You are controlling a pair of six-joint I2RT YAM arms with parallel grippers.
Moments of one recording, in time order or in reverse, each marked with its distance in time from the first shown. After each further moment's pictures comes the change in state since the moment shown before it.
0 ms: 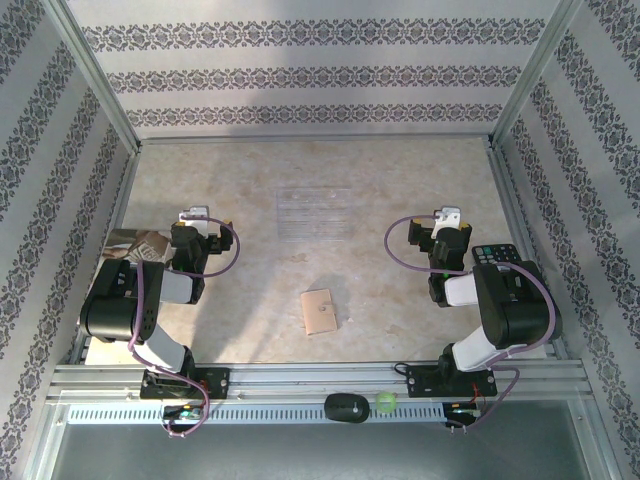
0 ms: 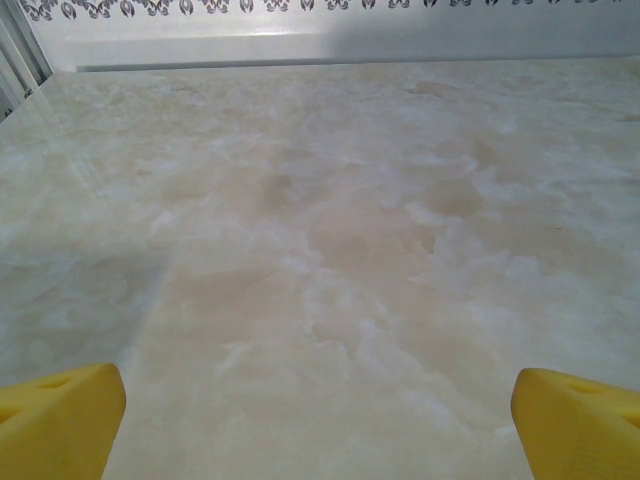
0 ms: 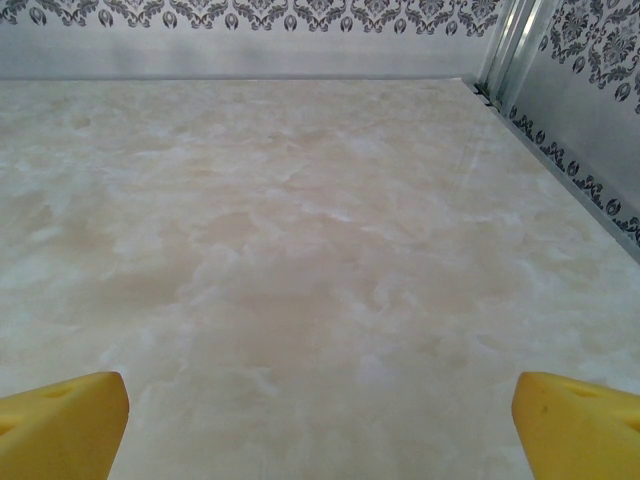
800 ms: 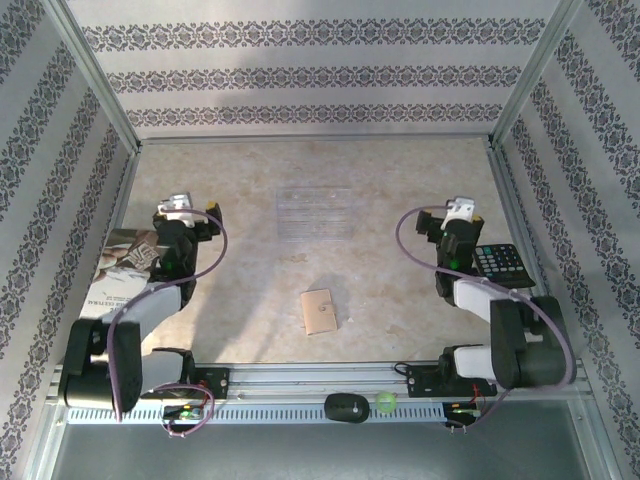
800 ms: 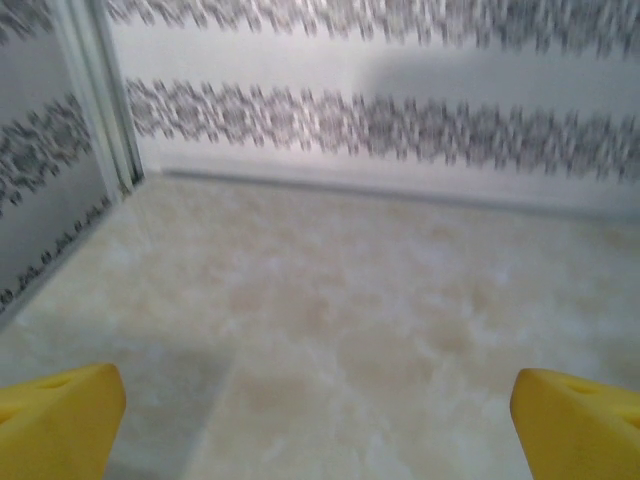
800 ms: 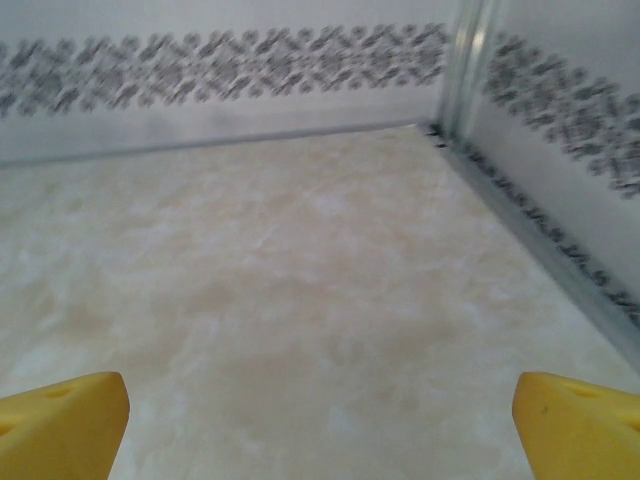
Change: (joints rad) left arm -0.019 -0.418 0.042 -0.286 -0.122 -0.104; right arm -0.012 -0.260 0.089 -0.307 0.066 0.073
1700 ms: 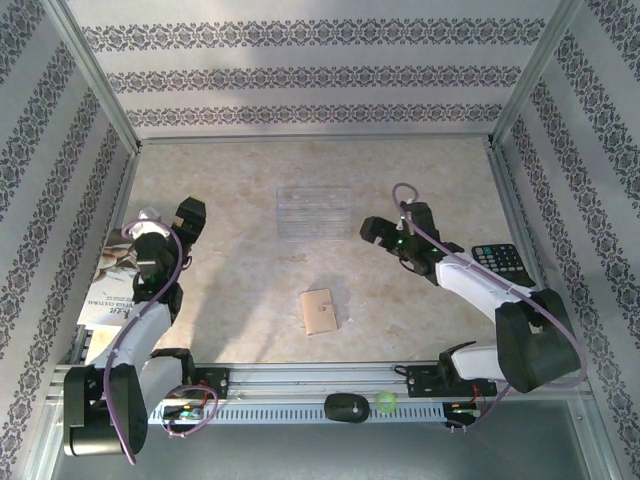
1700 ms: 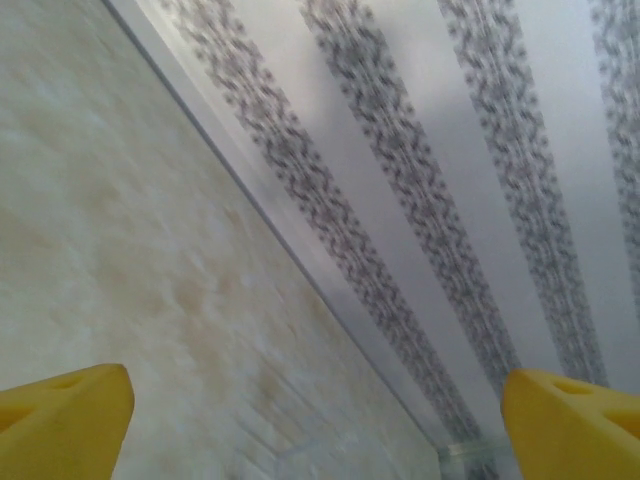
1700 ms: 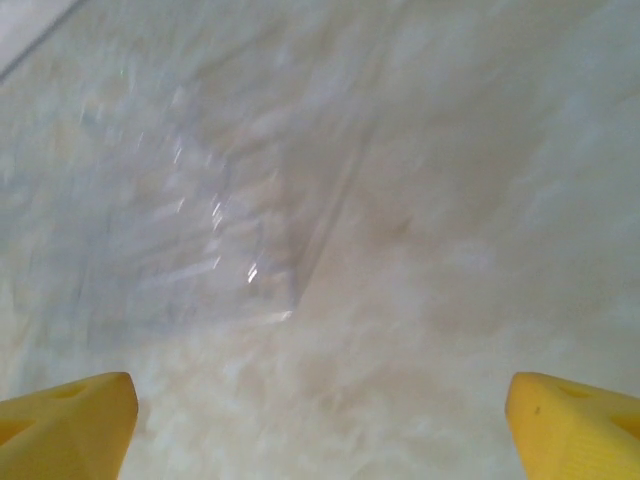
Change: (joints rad) left arm 0.118 -0.180 -0.041 -0.092 0.412 -0.927; right arm 0.307 0.051 0.279 -0.695 -0.427 0.598
